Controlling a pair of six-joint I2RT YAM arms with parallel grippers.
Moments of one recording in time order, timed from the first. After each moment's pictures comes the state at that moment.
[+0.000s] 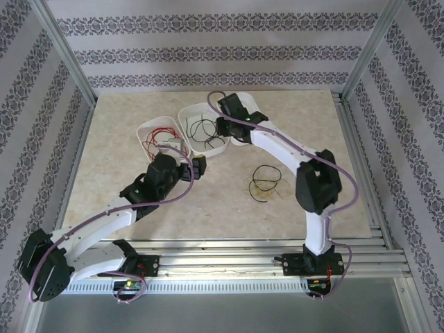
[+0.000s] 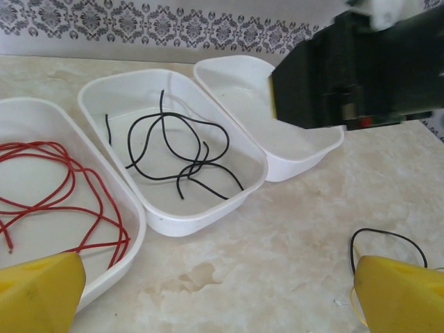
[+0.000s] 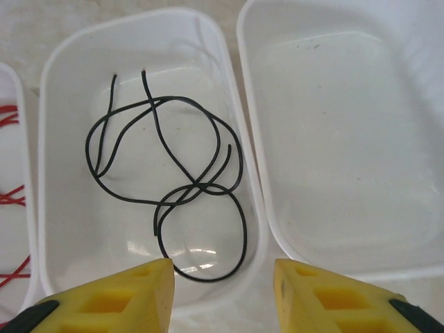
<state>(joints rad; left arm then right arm) -0.66 1.09 0.69 0.01 -0.31 -0.37 0.58 1.93 1.67 -0.57 0.18 0.40</state>
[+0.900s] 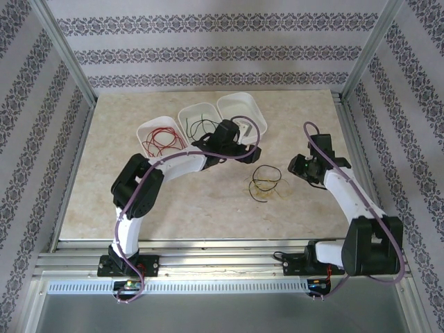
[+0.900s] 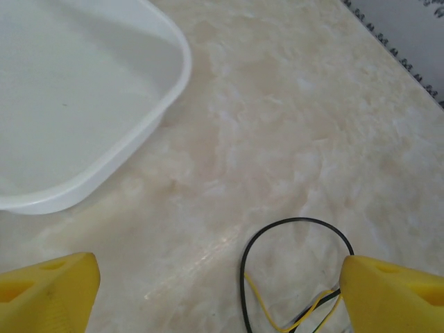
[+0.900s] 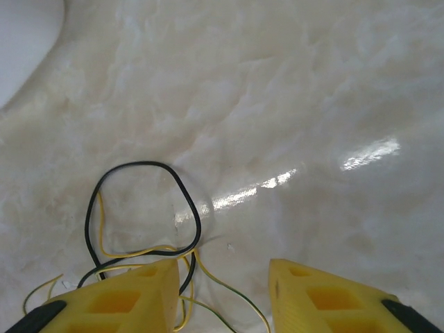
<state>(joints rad) -0.69 2.03 1.46 -0.07 0.17 -0.29 0.02 1.30 0.83 -0.60 -0.15 0.49</state>
